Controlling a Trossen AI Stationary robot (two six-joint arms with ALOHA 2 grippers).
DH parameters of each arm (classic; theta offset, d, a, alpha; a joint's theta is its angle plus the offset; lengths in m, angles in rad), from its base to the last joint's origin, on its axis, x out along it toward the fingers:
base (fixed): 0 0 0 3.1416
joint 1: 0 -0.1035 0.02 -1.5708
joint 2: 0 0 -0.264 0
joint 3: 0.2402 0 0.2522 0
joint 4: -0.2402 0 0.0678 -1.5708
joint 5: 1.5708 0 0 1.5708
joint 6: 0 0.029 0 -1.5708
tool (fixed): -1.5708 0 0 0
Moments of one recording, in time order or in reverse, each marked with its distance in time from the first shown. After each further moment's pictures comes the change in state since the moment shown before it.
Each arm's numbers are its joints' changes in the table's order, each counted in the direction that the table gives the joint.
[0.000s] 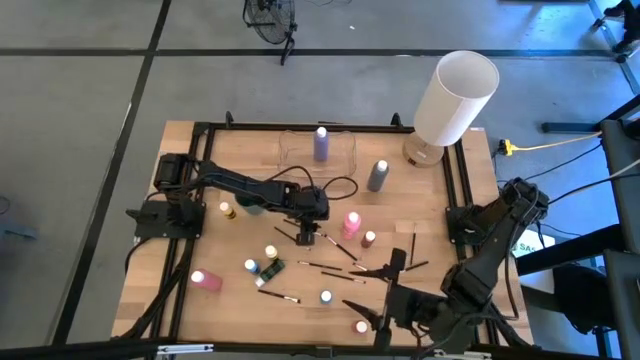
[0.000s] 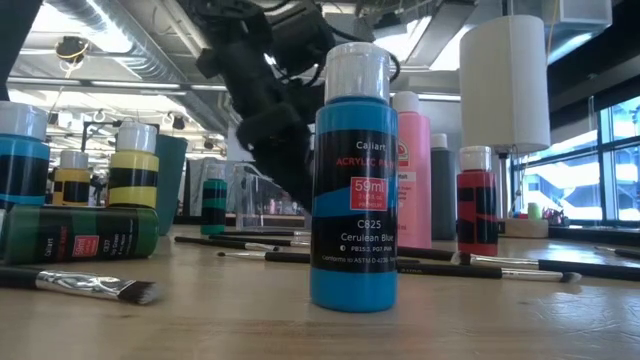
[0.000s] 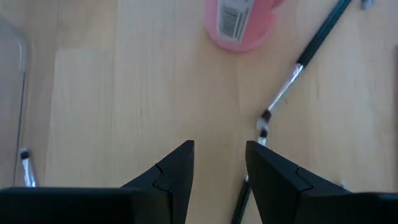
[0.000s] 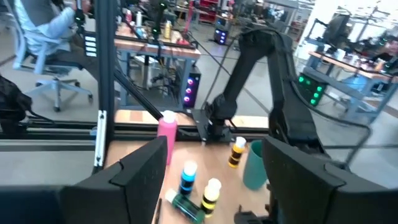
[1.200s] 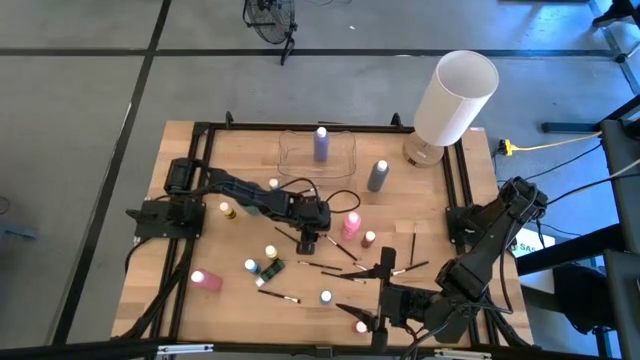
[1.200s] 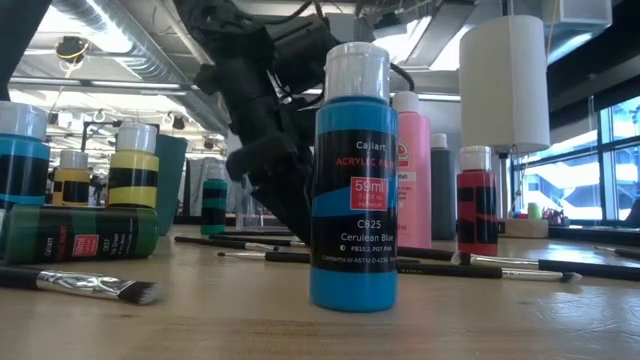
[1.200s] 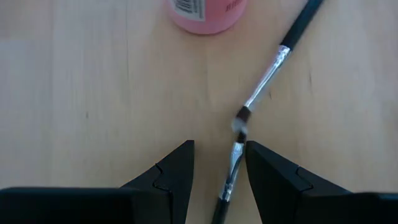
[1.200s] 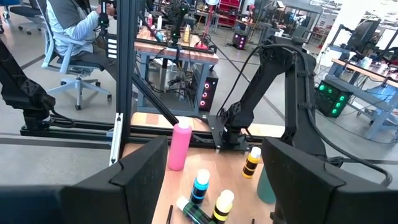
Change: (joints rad) left arm 0.049 -0.097 0.002 0.061 0.006 0.000; right arm 0.038 0.000 0.000 0.053 0.115 -0.072
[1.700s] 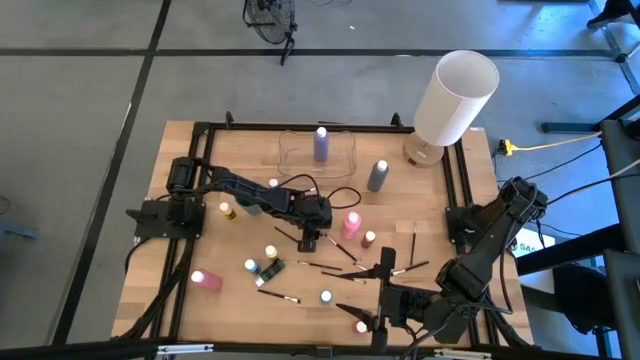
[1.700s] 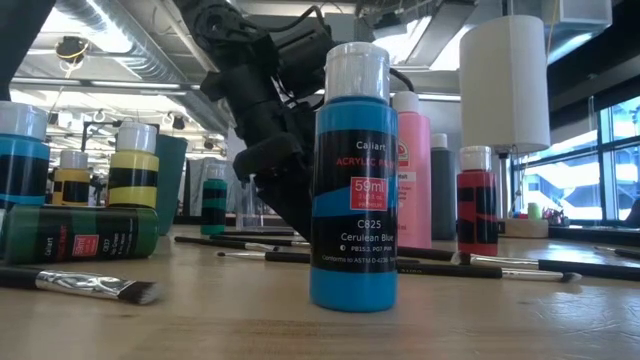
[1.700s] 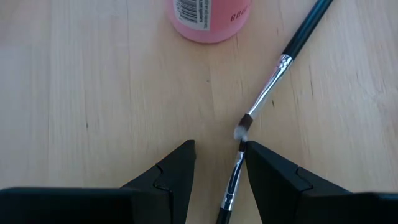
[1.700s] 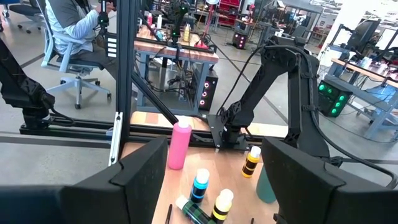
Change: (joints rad) left arm -0.027 -0.011 0.001 0.026 -0.048 0.016; right arm 0.000 0.000 0.000 -0.006 0.000 0.003
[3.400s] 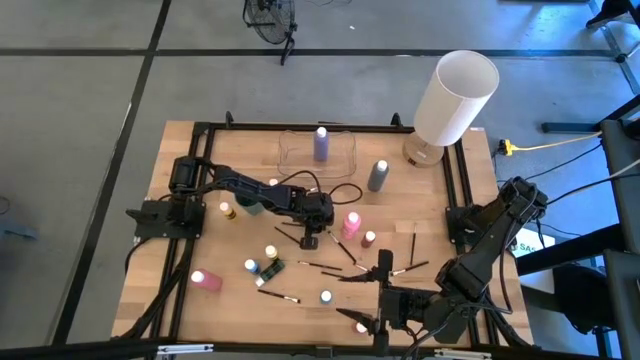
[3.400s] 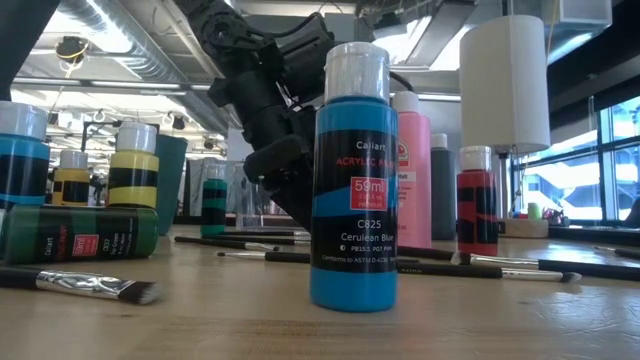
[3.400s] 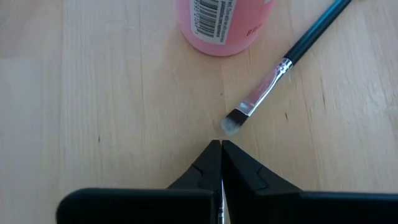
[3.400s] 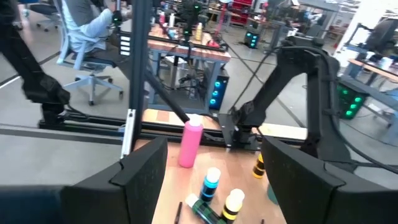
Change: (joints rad) left arm -0.017 -0.027 0.000 0.002 -0.043 0.015; right arm 0.001 0.000 0.000 -0.005 0.059 0.002
